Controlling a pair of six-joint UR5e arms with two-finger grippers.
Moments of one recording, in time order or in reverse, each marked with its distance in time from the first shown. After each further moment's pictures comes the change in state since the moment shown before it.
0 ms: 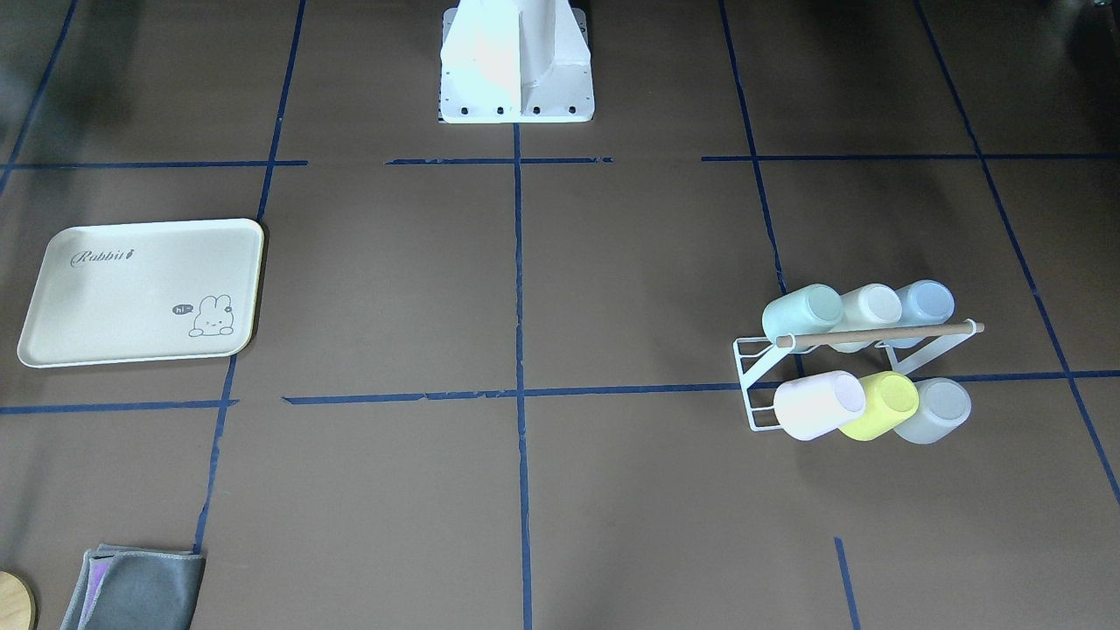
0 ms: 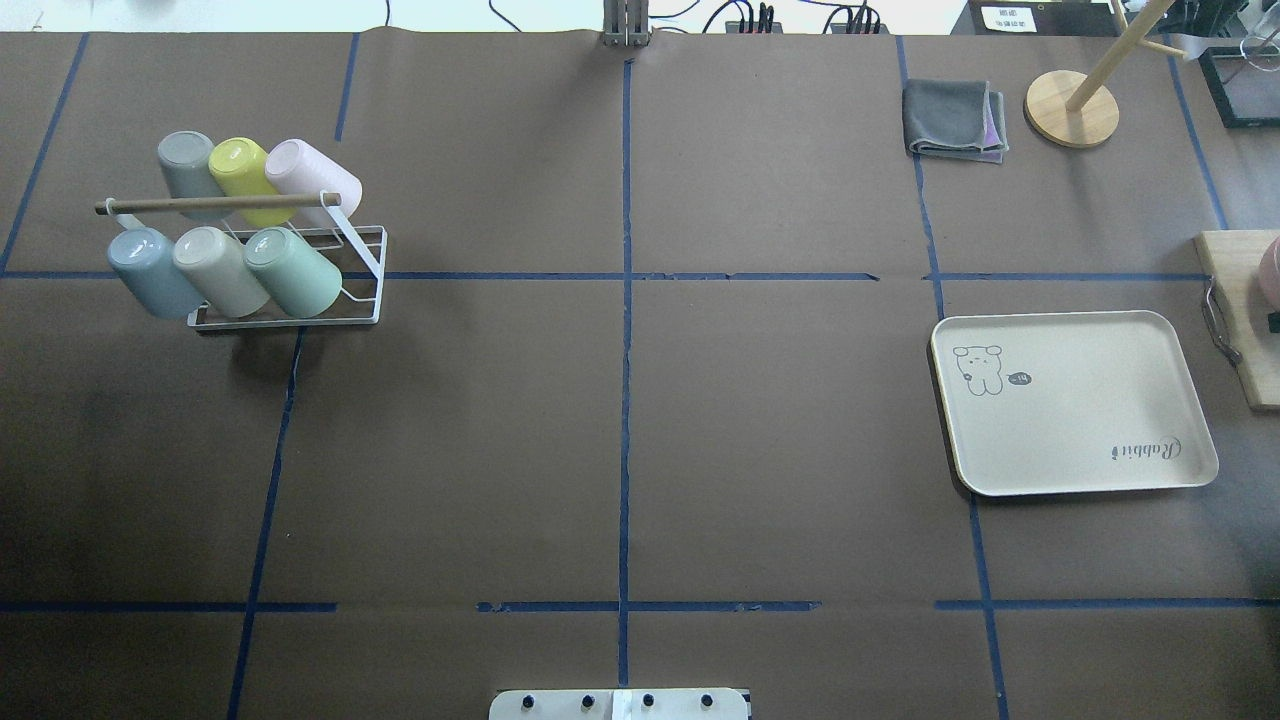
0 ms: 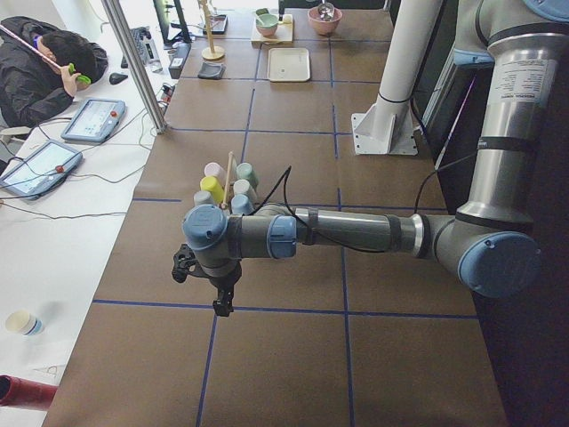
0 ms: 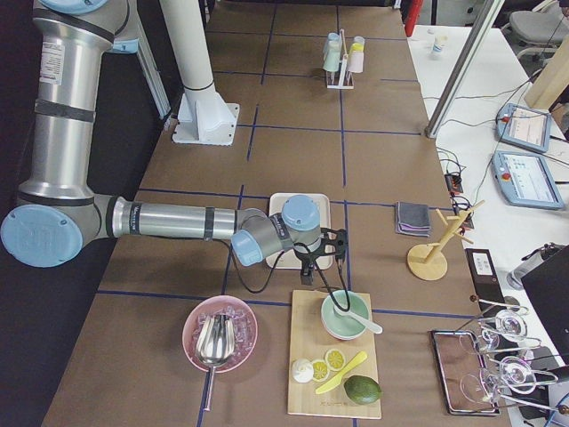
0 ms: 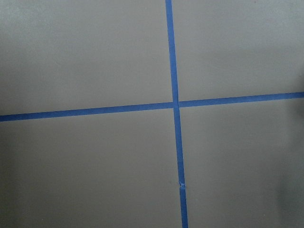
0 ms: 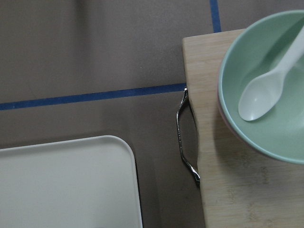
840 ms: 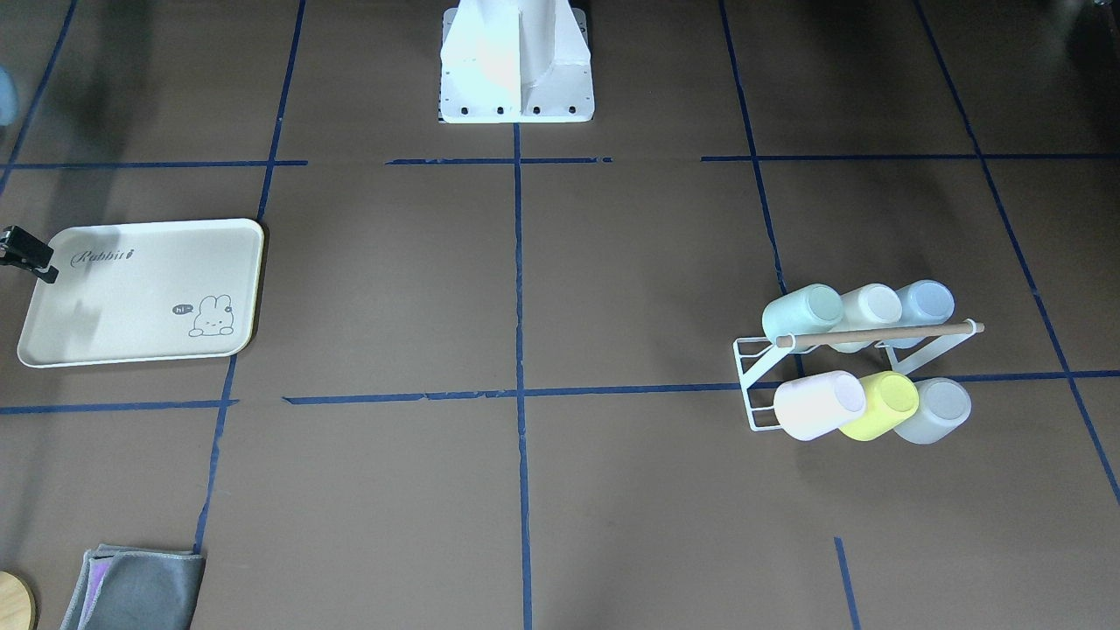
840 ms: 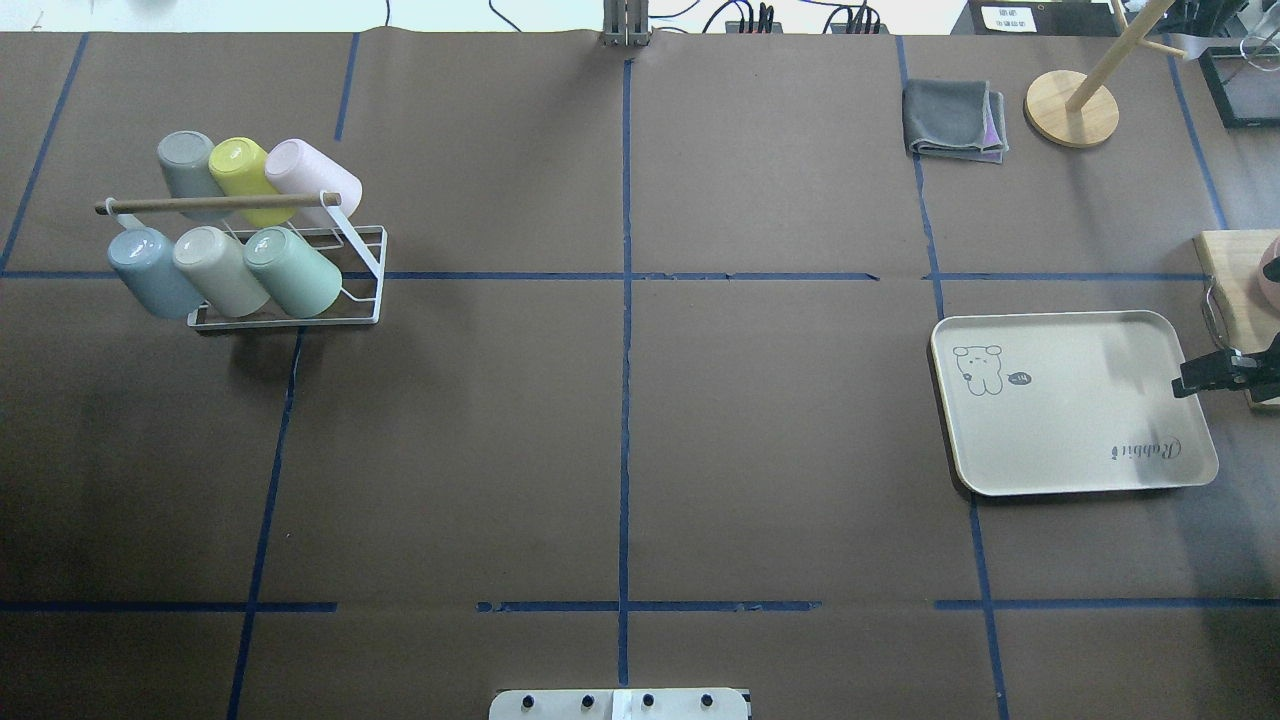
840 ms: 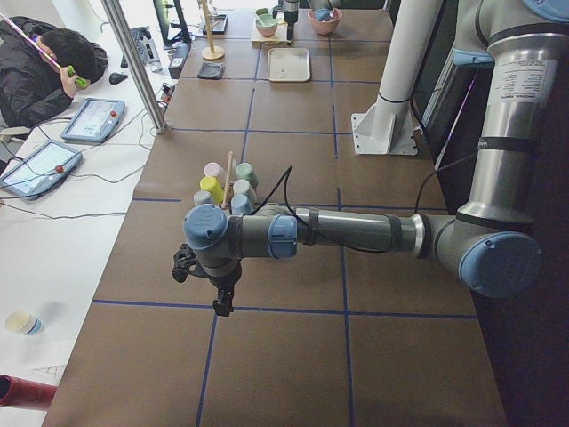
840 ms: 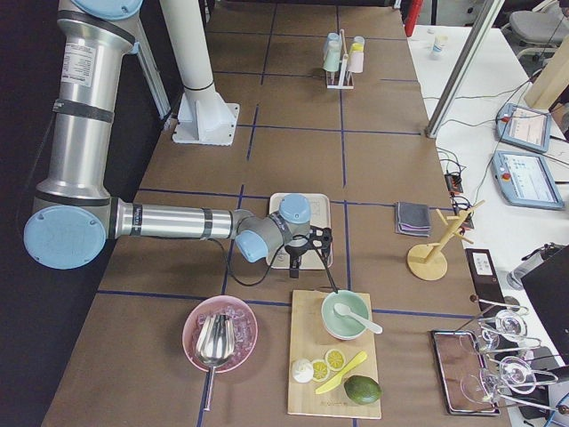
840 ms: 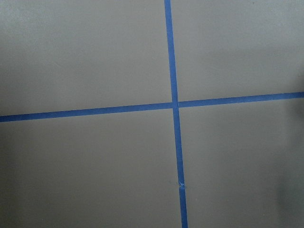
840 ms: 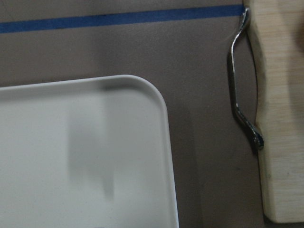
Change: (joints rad) left arm 0.000 0.003 -0.001 -0.001 0.000 0.000; right arm -0.221 -0.003 -0.047 0.059 -0.086 0.107
